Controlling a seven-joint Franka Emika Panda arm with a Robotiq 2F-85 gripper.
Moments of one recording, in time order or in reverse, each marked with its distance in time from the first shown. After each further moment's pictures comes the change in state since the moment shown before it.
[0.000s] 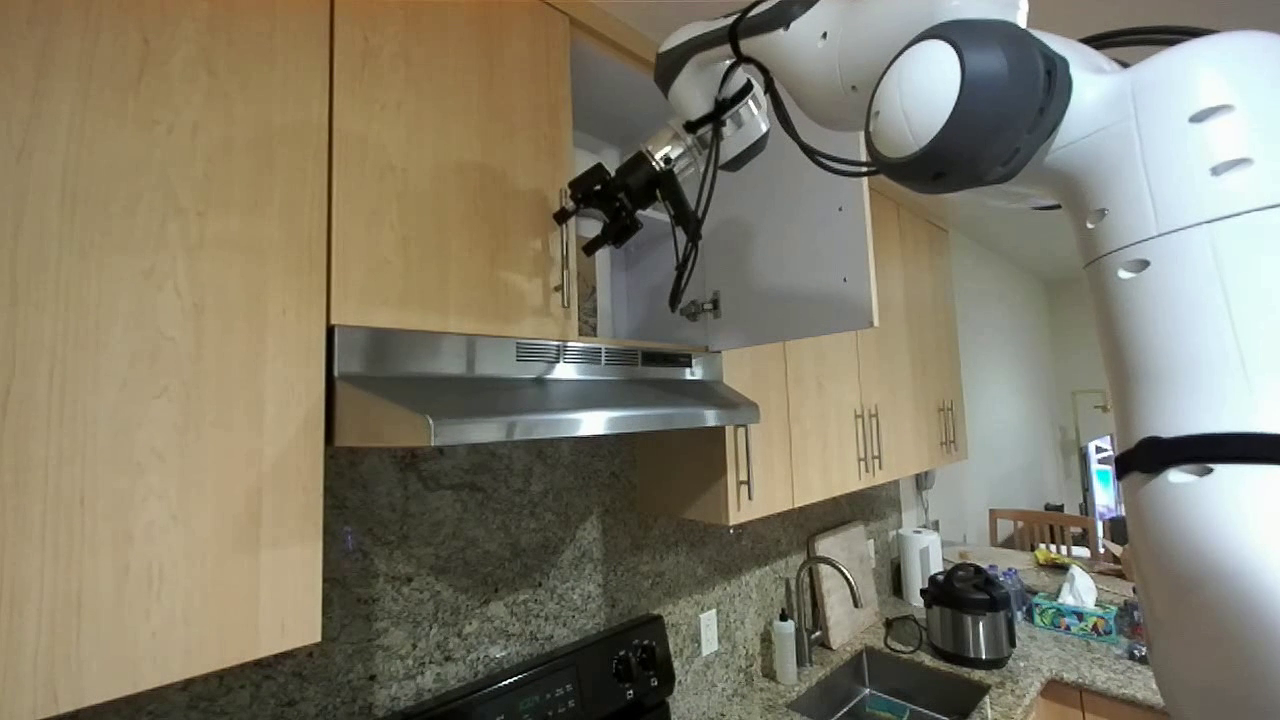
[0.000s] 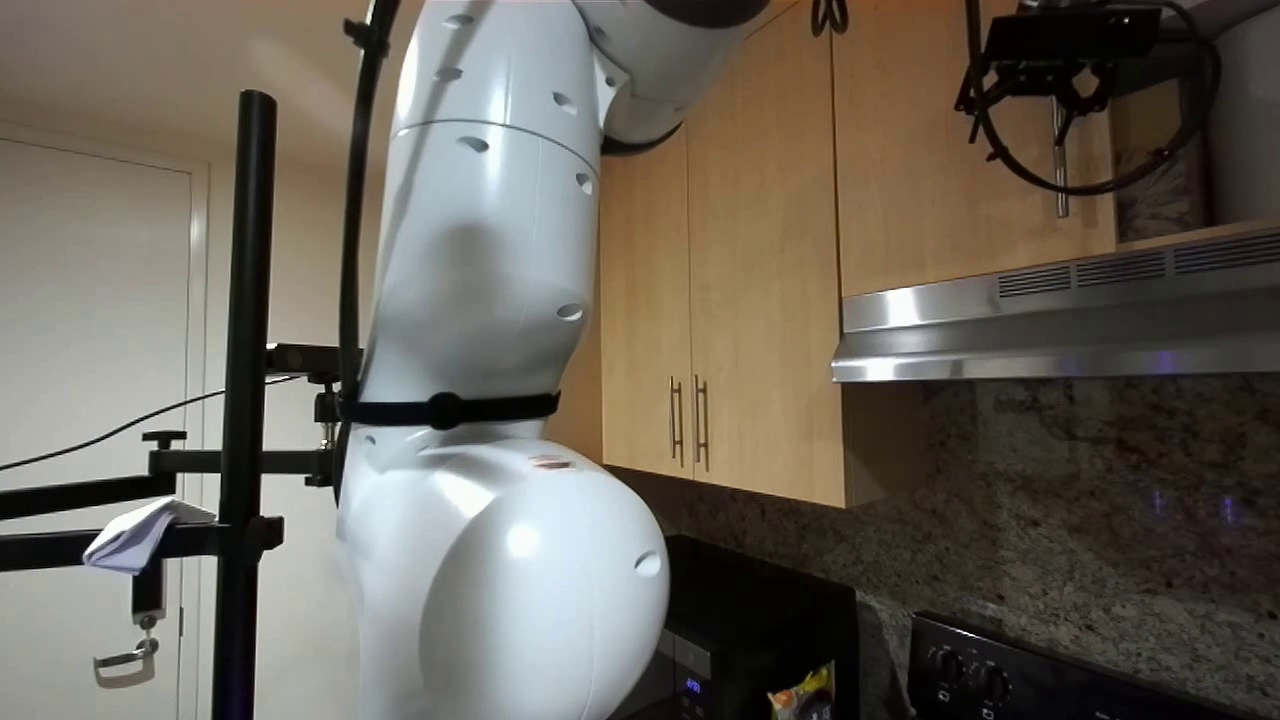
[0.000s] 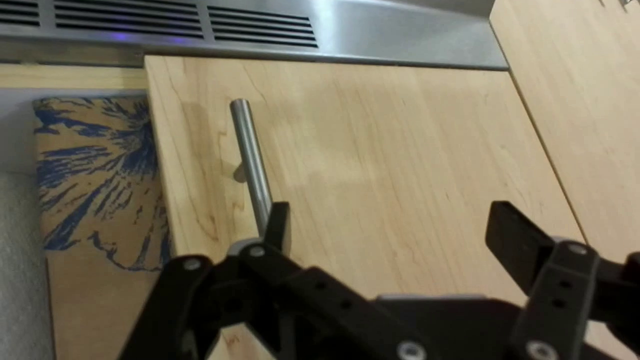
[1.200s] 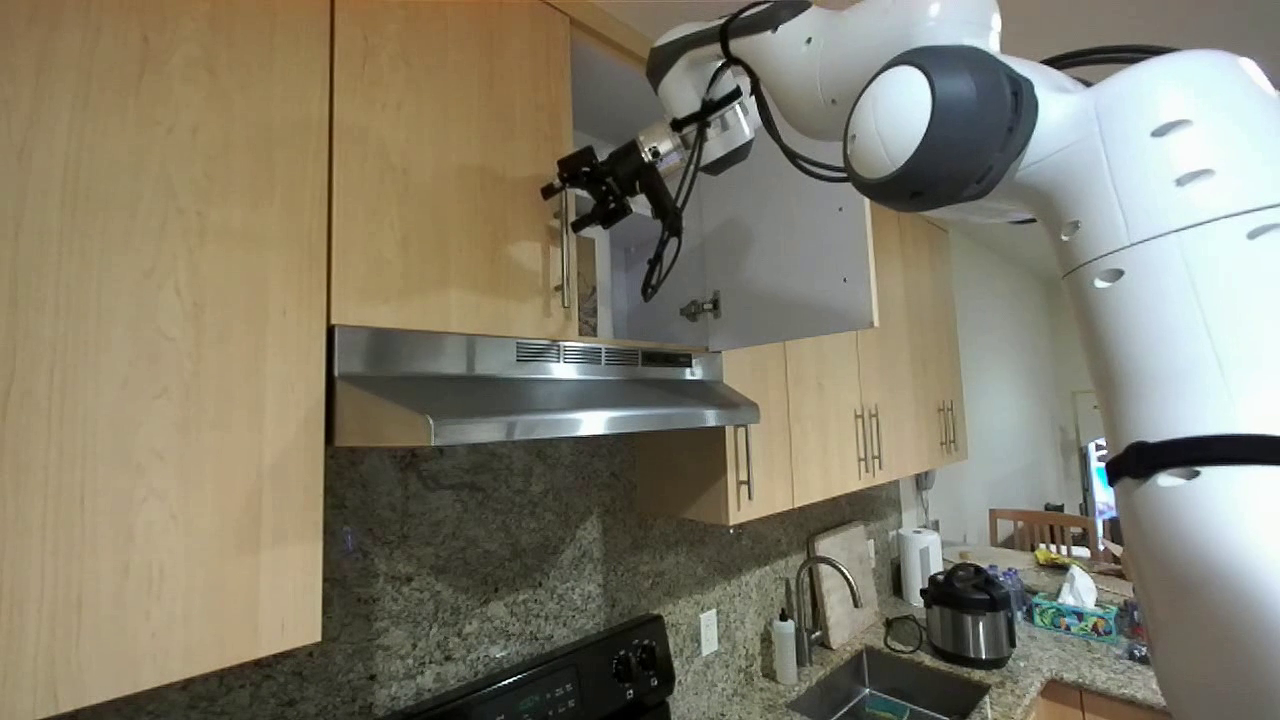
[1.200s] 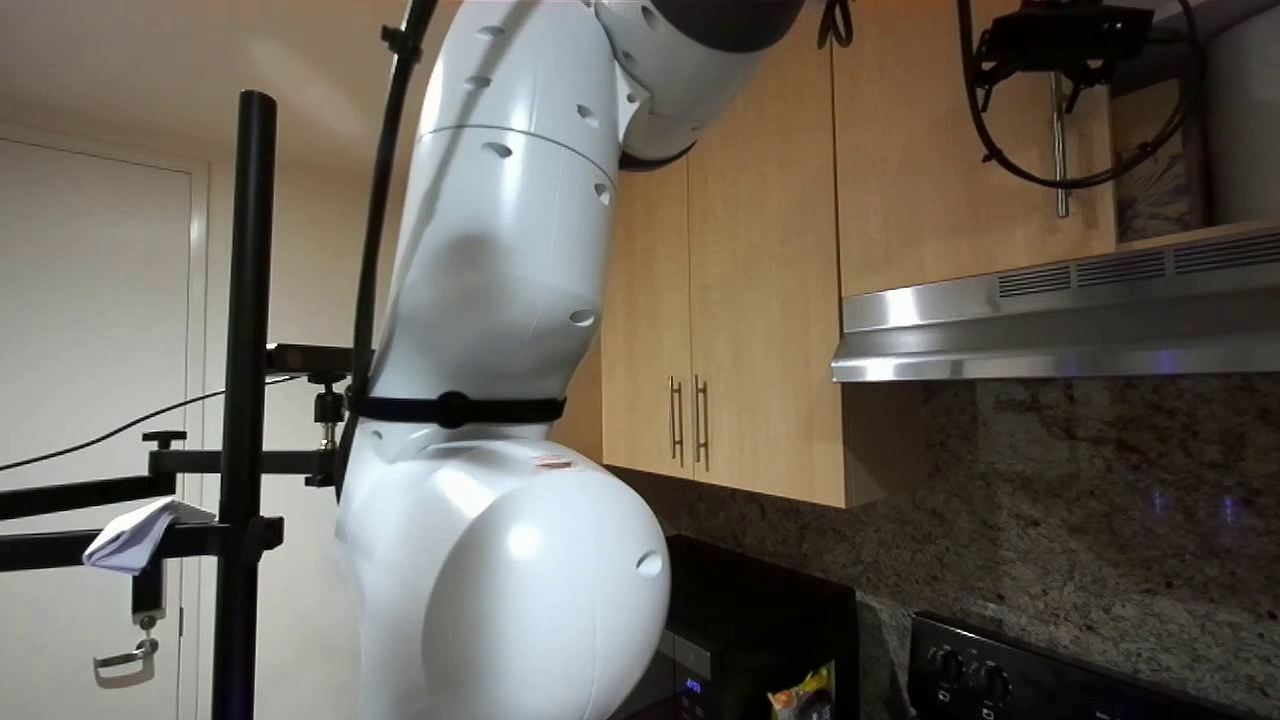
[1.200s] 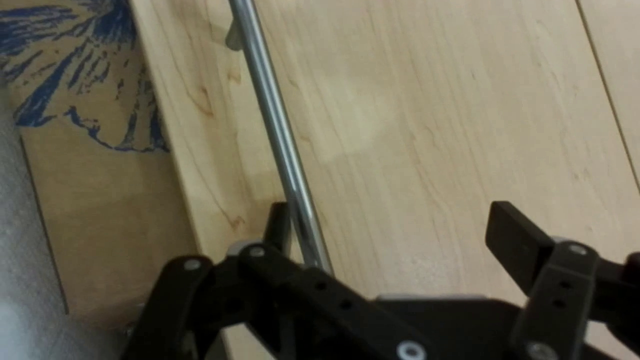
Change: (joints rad) arm 0.006 0.060 0.006 0.075 0.135 0.183 0.002
